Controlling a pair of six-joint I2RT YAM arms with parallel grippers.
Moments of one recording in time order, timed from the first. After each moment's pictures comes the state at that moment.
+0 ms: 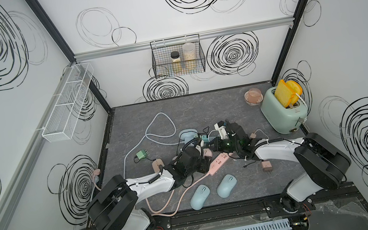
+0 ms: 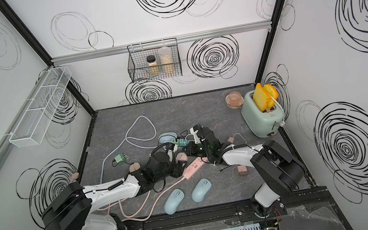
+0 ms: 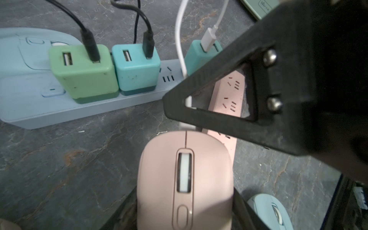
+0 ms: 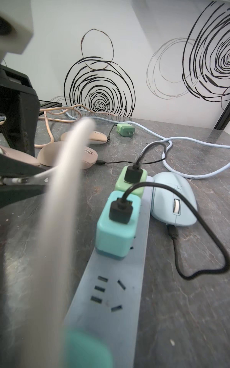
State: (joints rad) left arm -0.86 1.46 0.61 0.17 -0.02 -0.47; right arm 0.64 1.52 0.64 0.32 -0.34 0.89
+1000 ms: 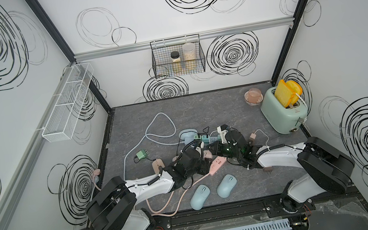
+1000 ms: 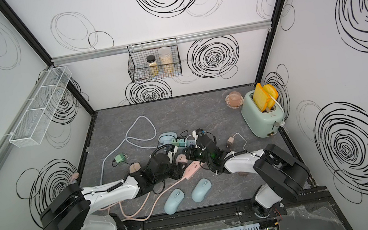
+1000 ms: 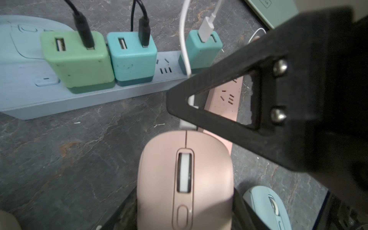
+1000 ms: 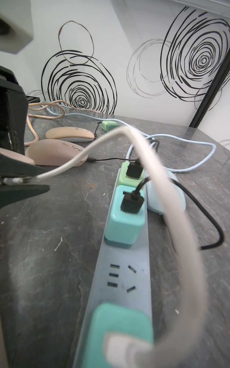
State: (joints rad) left arm -0.87 1.44 0.59 0.16 -0.03 -0.48; right arm 0.74 1.48 0.57 0.41 -0.13 1.01
